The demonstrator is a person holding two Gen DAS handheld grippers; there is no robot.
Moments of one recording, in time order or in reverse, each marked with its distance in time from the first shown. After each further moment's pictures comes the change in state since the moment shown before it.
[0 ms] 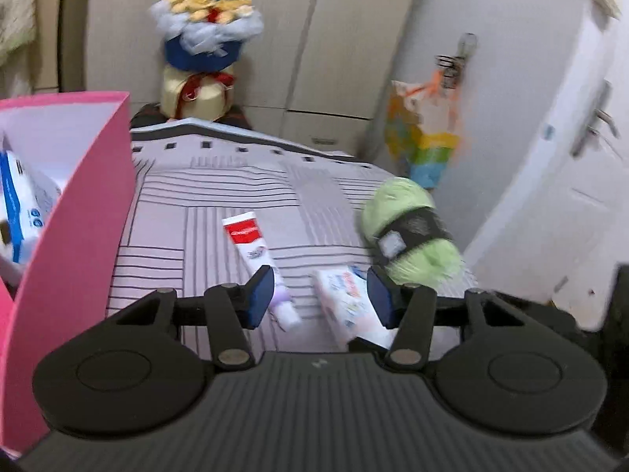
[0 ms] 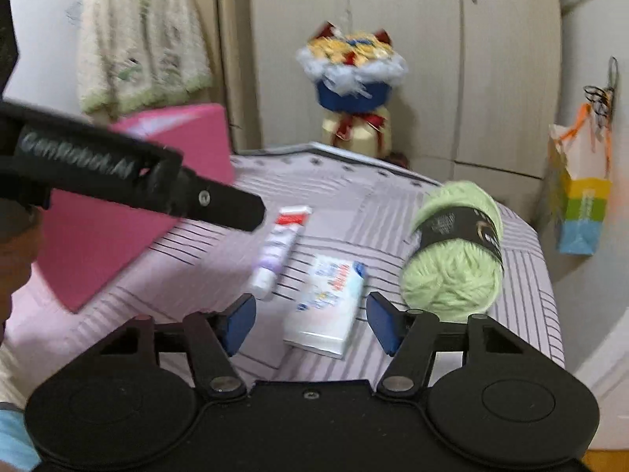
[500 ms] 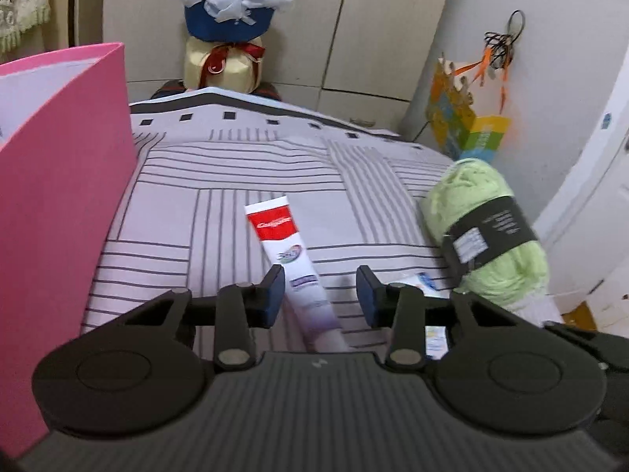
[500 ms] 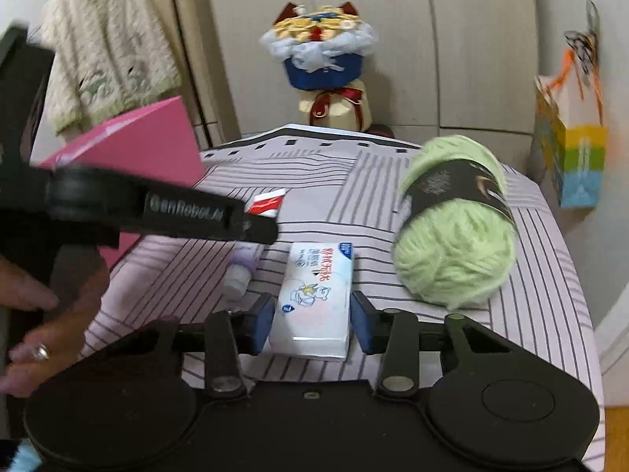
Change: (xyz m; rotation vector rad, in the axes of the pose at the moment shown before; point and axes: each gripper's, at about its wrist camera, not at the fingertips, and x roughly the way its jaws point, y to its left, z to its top) left arm 0.070 0.015 -0.004 -0.020 0.061 0.105; right arm 0.025 -0.024 -0.005 0.164 0.043 0.021
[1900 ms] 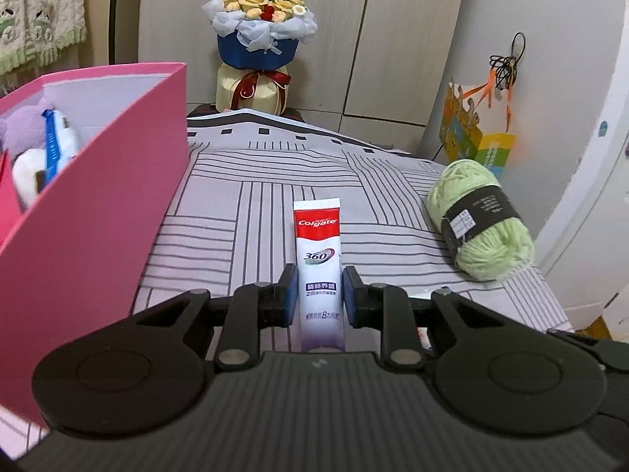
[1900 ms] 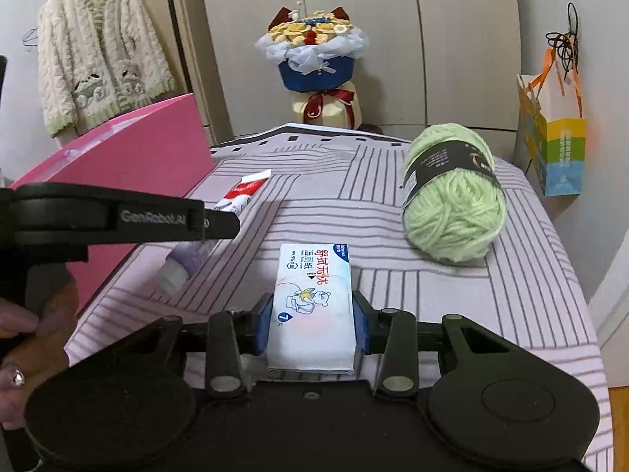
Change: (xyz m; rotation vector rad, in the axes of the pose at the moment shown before) left arm -0.064 0.002 -0.038 -0.014 -0.110 0.052; right arm -0.030 0.039 -0.029 0.009 -0.018 -0.038
